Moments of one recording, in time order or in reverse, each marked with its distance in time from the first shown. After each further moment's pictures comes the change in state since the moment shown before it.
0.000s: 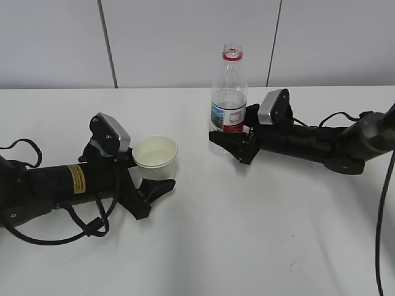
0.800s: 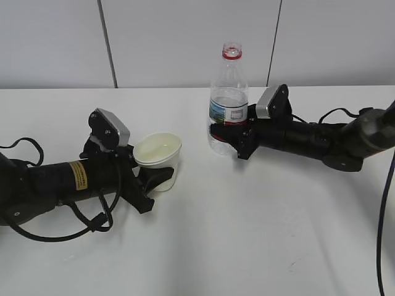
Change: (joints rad) left arm -0.002 0.001 -0.006 -0.022 -0.044 -0.005; right arm 0.010 -0.024 0.002 0.011 0.038 0.034
